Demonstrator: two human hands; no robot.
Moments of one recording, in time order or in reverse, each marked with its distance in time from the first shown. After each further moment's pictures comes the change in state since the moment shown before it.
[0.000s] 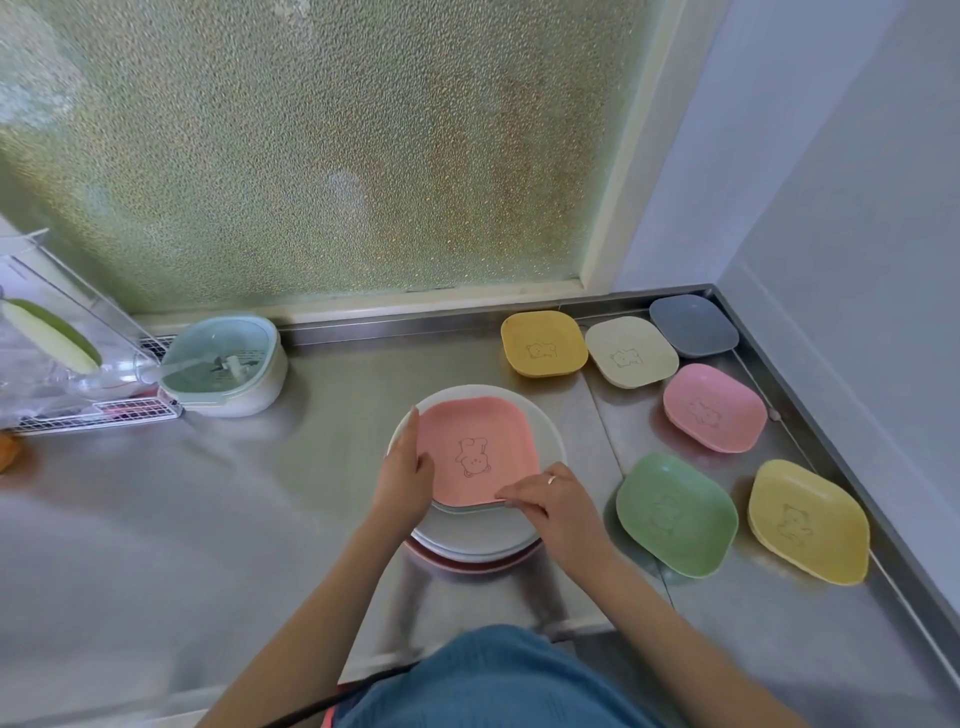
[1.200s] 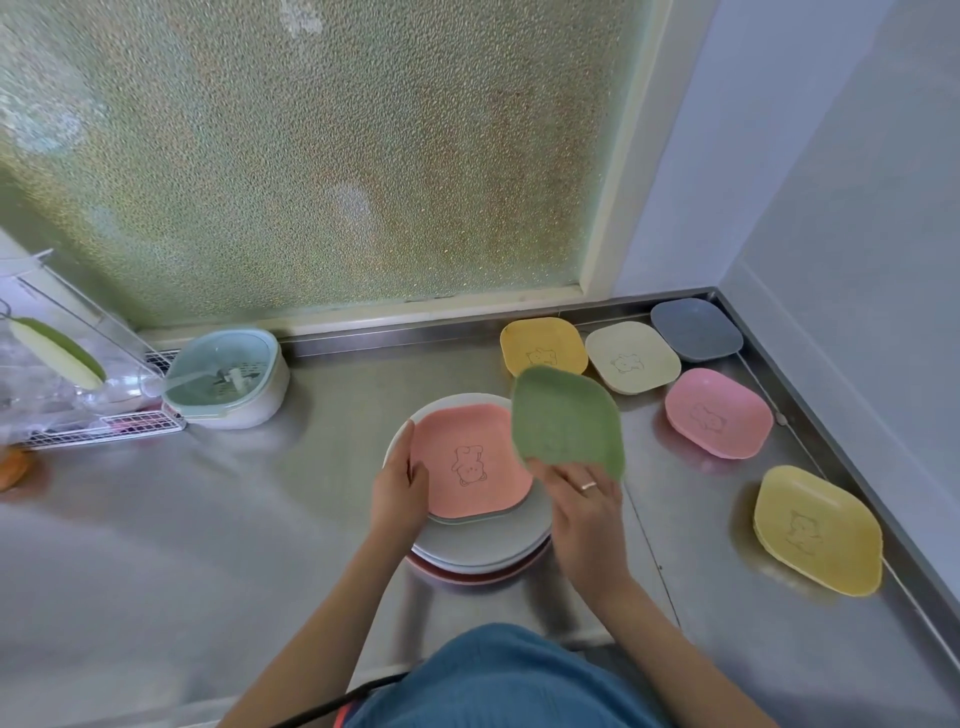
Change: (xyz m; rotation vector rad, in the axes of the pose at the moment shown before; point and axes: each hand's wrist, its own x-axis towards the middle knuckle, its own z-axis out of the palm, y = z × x) left_hand -0.004 -0.002 0.008 -0.101 0.113 -0.045; right_hand -0.010 -0.001 -0.010 -0.308 0.464 -0.064
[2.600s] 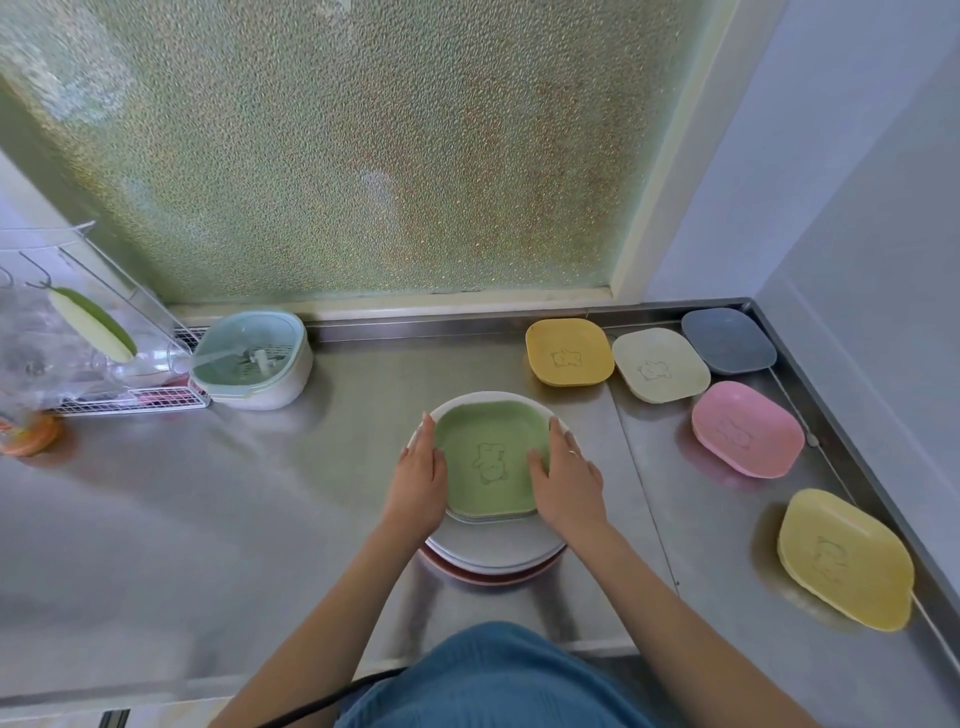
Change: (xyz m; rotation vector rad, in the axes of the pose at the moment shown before) left_hand 0.008 -0.006 -0.005 0.221 -0.092 0.082; right_hand 0.046 -0.007 0.047 0.057 -0.608 0.468
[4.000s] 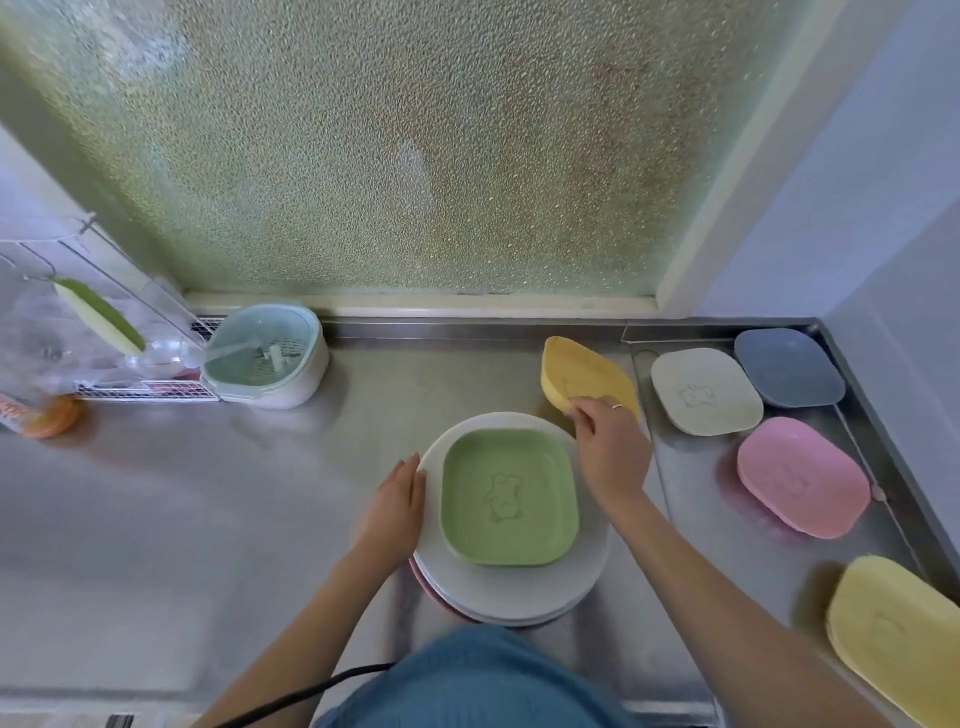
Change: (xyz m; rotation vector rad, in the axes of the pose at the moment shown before) left_hand 0.022 -0.036 -0.012 0.053 -0.009 -0.139; right_hand 0.092 0.001 -0.026 -0.029 0.407 -0.236
